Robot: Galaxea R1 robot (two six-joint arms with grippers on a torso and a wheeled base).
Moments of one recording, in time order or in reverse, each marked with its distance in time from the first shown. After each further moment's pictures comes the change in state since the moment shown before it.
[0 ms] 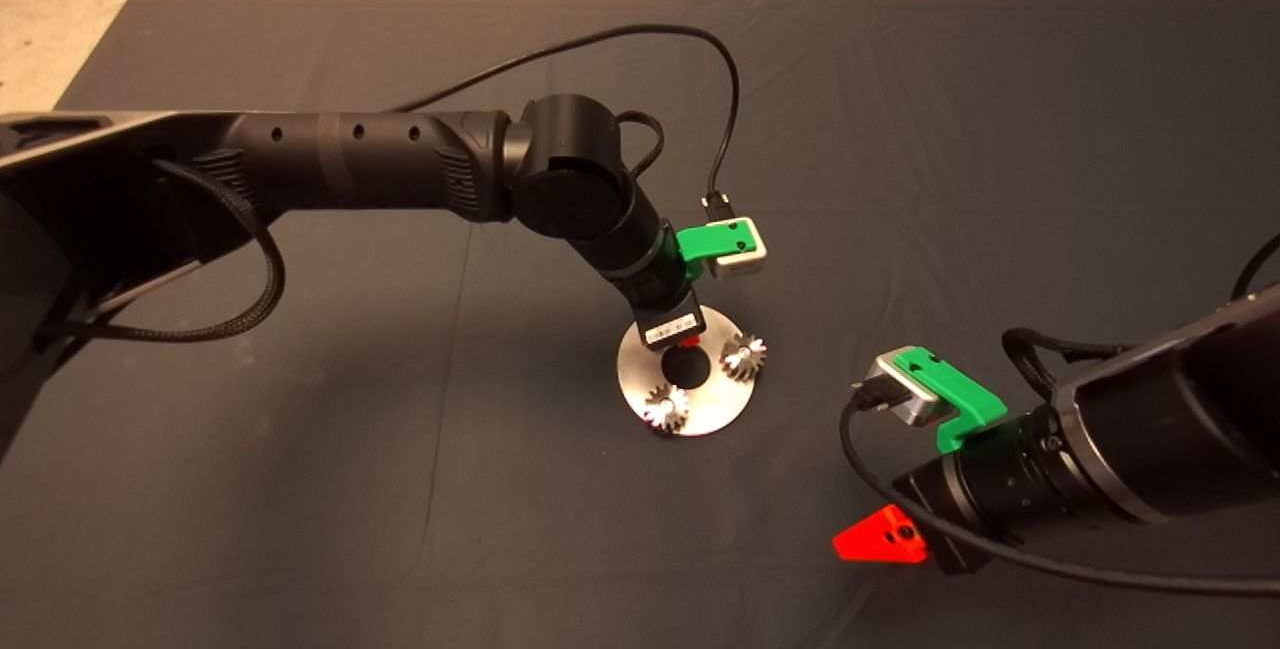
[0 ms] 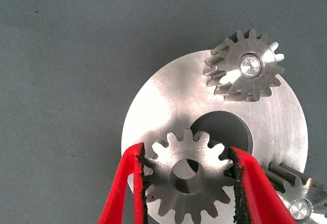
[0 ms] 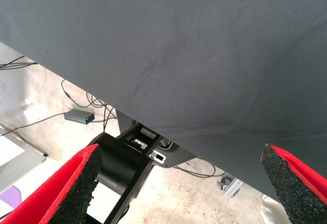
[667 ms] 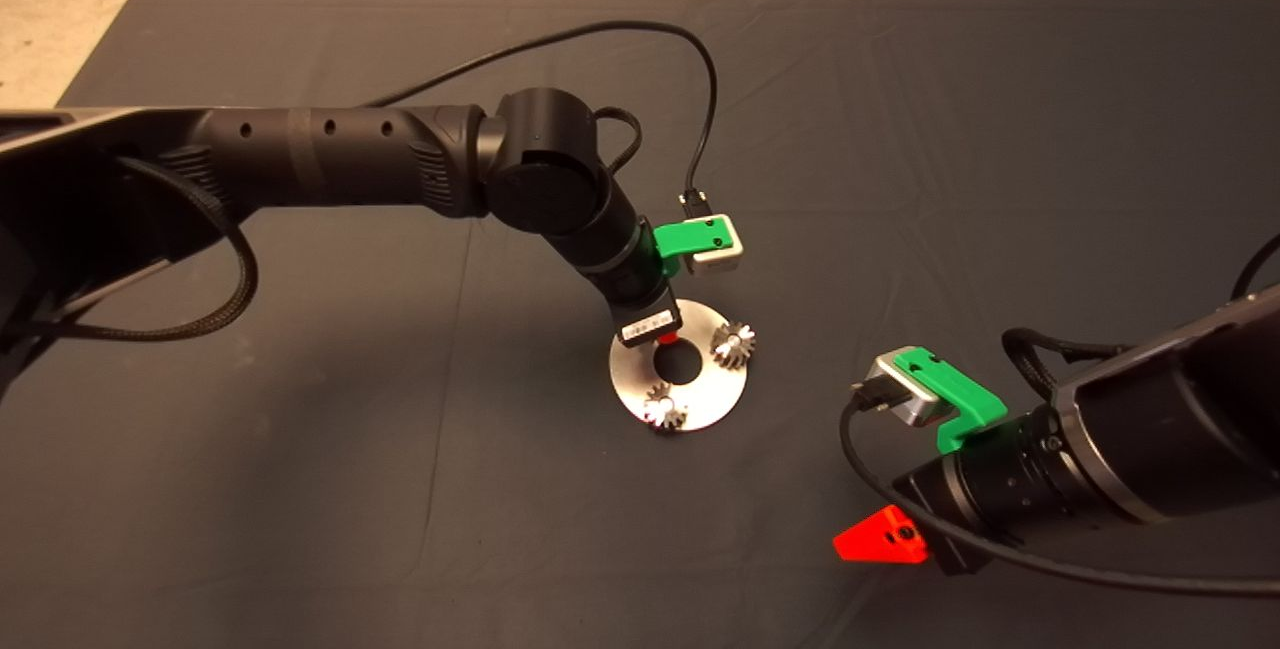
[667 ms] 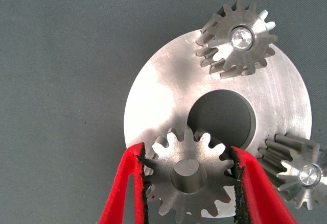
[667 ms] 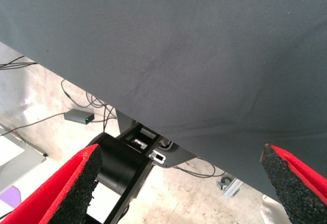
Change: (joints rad) left arm -0.011 -0.041 0.018 -0.005 0.030 0.013; right arm 0.000 0.000 0.000 0.000 0.000 -0.001
